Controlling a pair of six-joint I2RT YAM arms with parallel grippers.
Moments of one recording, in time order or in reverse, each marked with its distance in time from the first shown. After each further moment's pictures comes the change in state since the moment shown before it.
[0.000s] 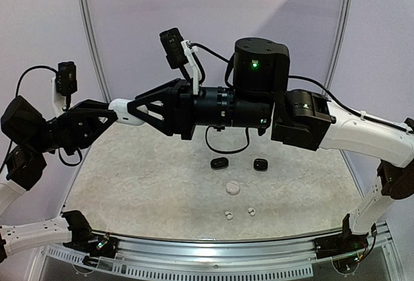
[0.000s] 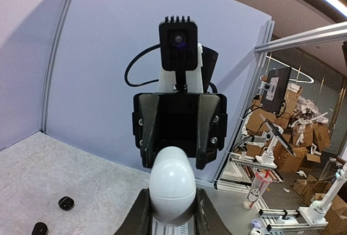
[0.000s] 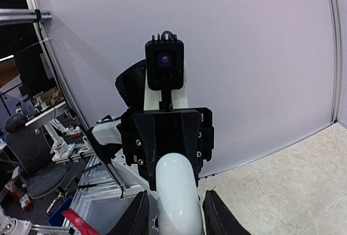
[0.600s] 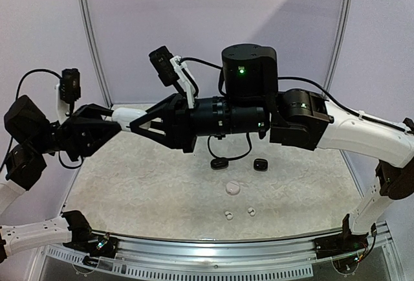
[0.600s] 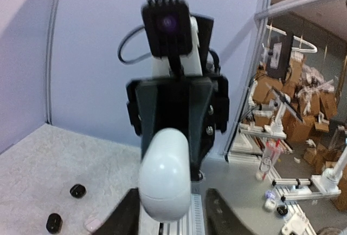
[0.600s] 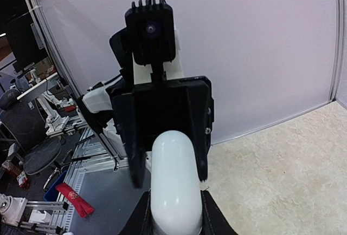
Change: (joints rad) left arm 0.002 -0.001 0.005 -0.107 0.056 0.142; right arm 0.000 0.016 0.024 -0.145 -0.020 -0.042
